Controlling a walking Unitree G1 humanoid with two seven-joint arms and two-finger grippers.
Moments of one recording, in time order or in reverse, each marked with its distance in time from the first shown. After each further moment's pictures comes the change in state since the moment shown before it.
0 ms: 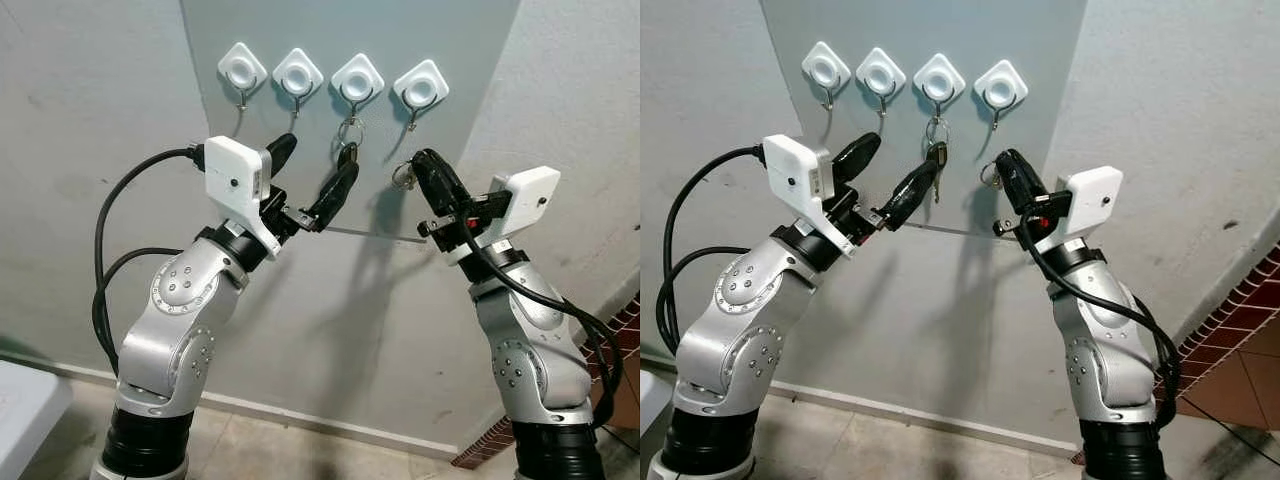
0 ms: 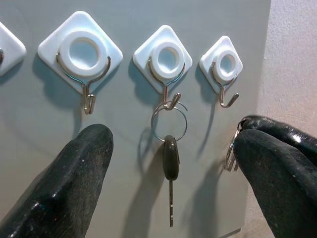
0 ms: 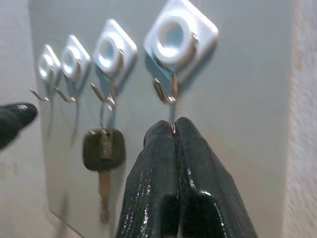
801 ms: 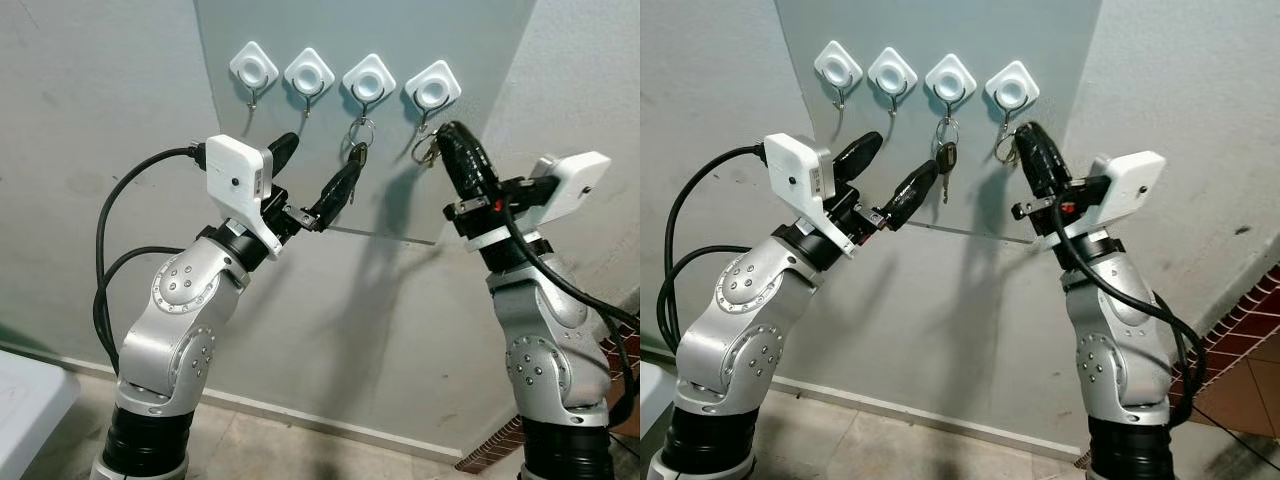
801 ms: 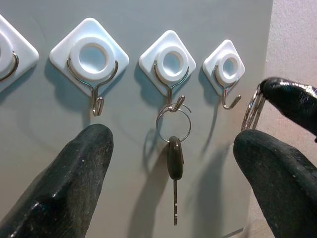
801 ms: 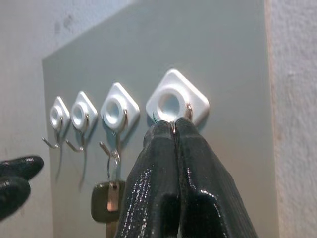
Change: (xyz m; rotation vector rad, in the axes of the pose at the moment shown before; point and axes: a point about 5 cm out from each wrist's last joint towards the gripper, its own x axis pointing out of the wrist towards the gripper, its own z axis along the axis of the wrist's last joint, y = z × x) left arm 0.001 -0.002 0.001 -0.001 -0.004 -0.014; right arm 0.000 -0.004 0.026 0.031 -0.117 -0.023
